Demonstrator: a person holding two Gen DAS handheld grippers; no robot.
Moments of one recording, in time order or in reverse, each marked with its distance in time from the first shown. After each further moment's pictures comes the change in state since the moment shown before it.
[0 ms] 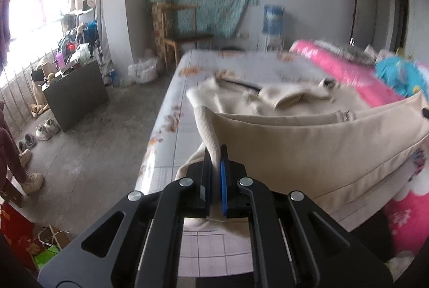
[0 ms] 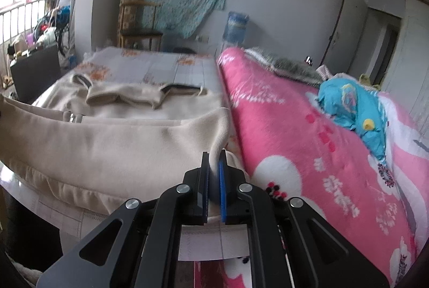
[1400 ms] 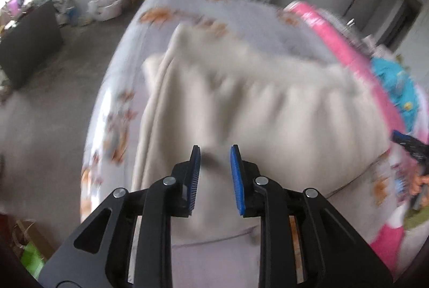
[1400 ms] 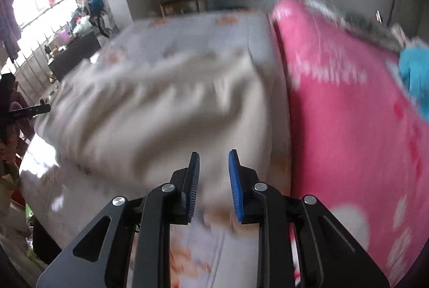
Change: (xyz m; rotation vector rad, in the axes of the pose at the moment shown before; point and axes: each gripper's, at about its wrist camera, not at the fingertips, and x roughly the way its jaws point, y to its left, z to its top) left arm 0.195 0.026 0.054 -0.087 0.394 -0.169; right arm 0.195 -0.037 0.013 0.062 0.360 0.381
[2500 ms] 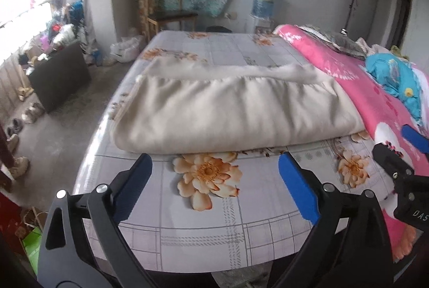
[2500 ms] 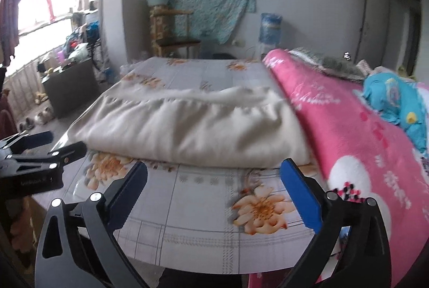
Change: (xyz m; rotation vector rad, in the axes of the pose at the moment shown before) left arm -0.114 -0.146 -0.097 0.052 -0.261 0.149; right arm -0.118 0.184 -0.071 -0.026 -0.368 -0.182
